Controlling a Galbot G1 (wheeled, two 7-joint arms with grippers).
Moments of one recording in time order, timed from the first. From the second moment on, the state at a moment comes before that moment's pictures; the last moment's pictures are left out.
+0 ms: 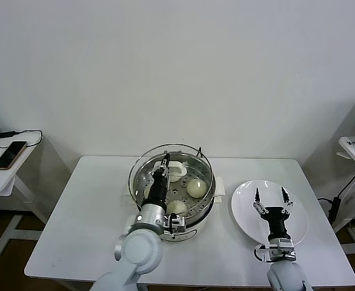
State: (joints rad) left arm 1.03 -1.35 0.04 -1.97 1.42 0.48 0.24; right arm -1.29 1.15 0.41 1.55 0.12 0.35 0.34
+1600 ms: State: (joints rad) left arm 0.99 -1.41 0.07 -1.83 1.53 0.47 0.27; right arm -1.28 1.15 0.41 1.53 0.13 0.35 0.33
